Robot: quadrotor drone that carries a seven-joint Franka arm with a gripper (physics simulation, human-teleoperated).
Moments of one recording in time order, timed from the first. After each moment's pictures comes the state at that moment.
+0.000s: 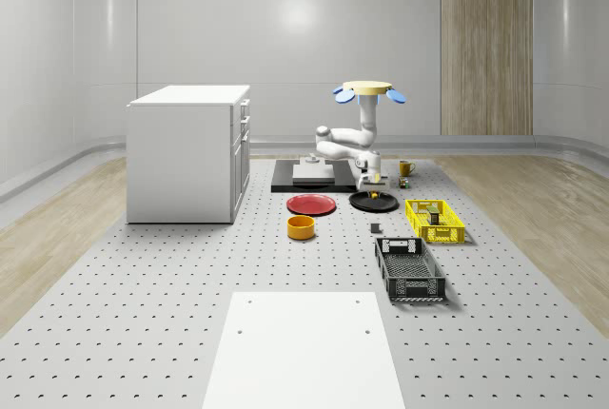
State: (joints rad) arm -1.24 -1.56 1.25 -2.78 -1.88 1.66 1.71
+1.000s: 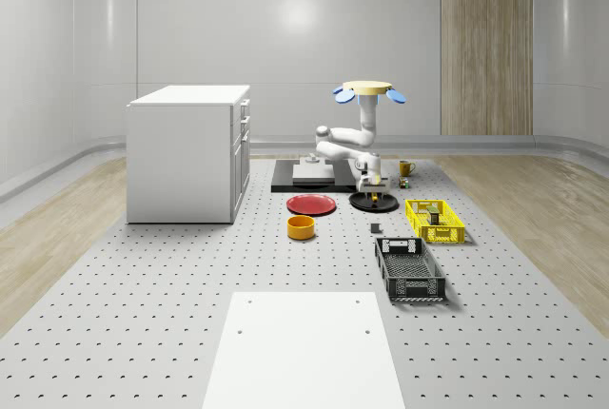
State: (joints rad) arm -1.24 -1.57 1.25 -2.78 -1.86 1.69 1.70
